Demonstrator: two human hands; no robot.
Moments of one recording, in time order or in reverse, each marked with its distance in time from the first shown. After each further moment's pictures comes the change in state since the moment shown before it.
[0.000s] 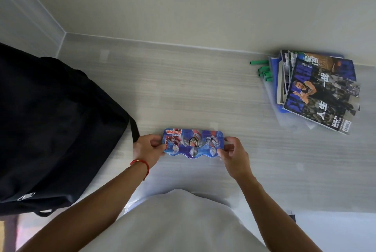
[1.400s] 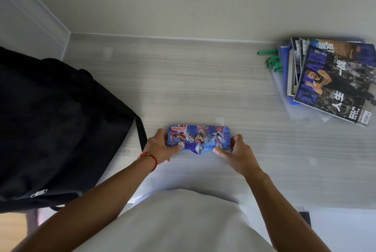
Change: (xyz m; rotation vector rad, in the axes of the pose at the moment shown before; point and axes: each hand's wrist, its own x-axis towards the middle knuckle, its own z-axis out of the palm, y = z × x) left_hand -0.002 0.019 -0.002 0.343 -0.233 0.001; right_hand -0.001 -0.013 -0.005 -0.172 -0.184 0.055
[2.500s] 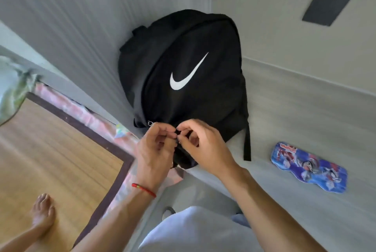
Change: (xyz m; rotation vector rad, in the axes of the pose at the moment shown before) left_hand -0.223 -0.158 -0.162 -0.525 0.968 0.285; right_hand -0.180 -0.275 0.215 0.028 -0.224 -1.180
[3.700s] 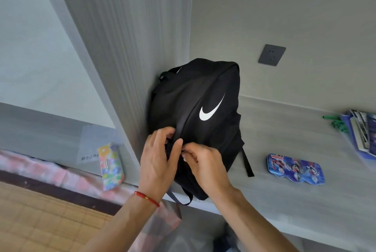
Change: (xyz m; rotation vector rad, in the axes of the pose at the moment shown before) left_hand 0.083 -0.012 -0.084 0.154 -0.113 0.502; right_hand 0.037 -0.081 0.075 -0.283 0.312 0.172
